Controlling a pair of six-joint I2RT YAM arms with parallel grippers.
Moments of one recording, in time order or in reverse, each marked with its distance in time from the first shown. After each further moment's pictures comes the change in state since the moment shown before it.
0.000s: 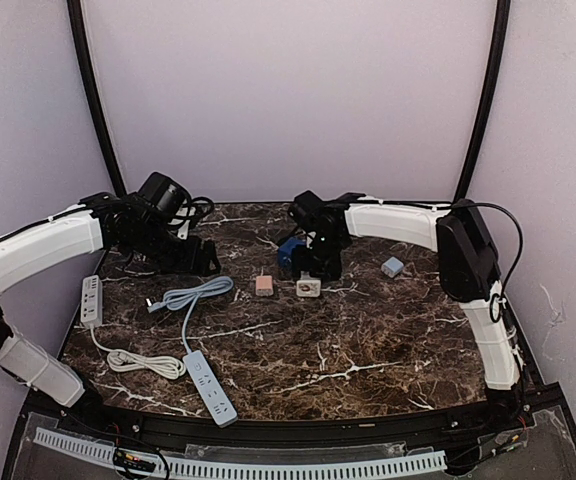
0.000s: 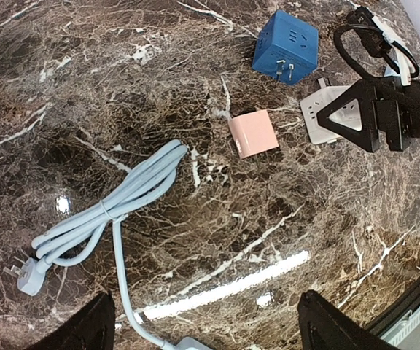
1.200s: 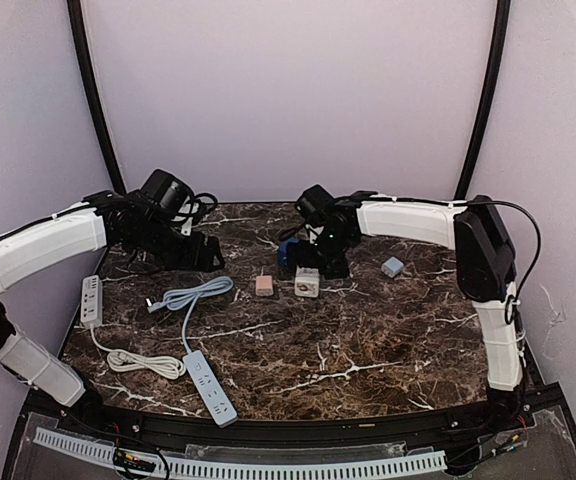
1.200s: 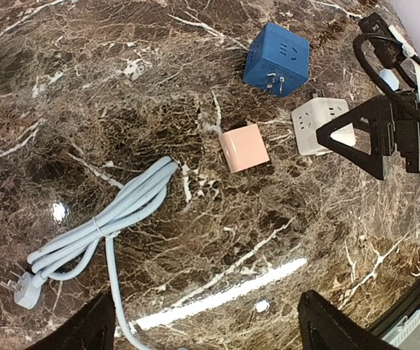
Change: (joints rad) left arm 0.000 0.026 0.024 0.032 0.008 0.004; right arm 0.002 -0.119 -0.134 0.108 -0.042 -0.031
